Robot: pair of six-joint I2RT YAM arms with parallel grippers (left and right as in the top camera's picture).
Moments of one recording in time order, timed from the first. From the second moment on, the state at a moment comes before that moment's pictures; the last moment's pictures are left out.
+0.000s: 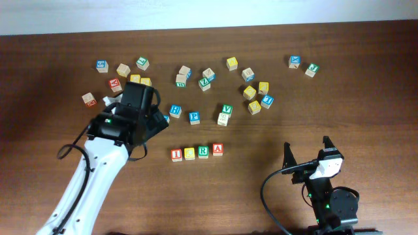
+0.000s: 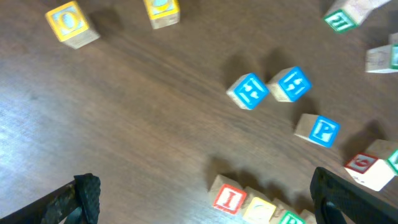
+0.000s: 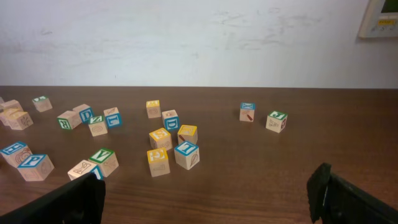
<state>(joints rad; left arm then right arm) -0.25 1.39 1.16 -0.98 -0.20 -0.79 0.07 0.02 0.01 -0.07 -0.04 0.05</state>
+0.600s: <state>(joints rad) -0.19 1.39 1.16 -1.01 -0.09 -0.79 0.07 0.02 0.01 -0.07 -0.04 0.05</state>
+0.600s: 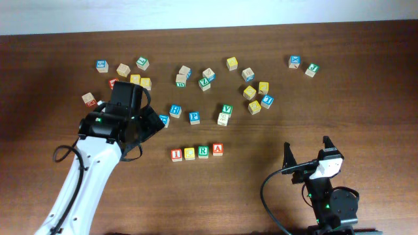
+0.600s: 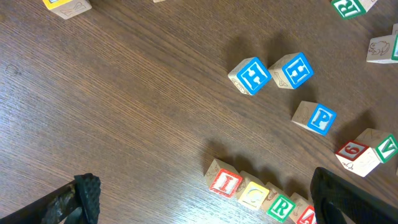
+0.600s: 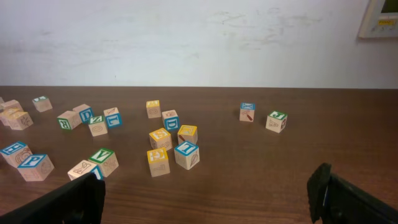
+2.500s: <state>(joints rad) -0.19 1.44 1.11 -1.10 -0.06 -0.59 0.32 1.65 1.51 -1.34 -0.44 0.24</state>
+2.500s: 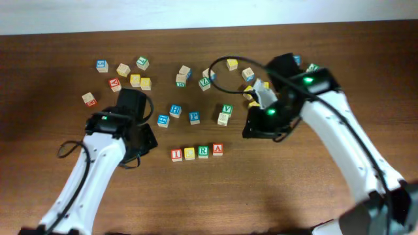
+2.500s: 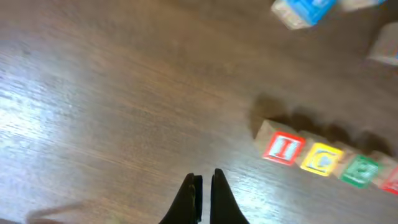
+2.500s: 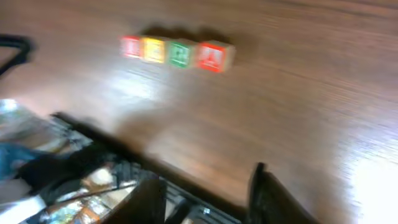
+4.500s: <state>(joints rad) -0.28 1.82 1.07 -0.83 0.19 -0.43 0.56 2.01 1.33 -0.84 -0.36 0.46</state>
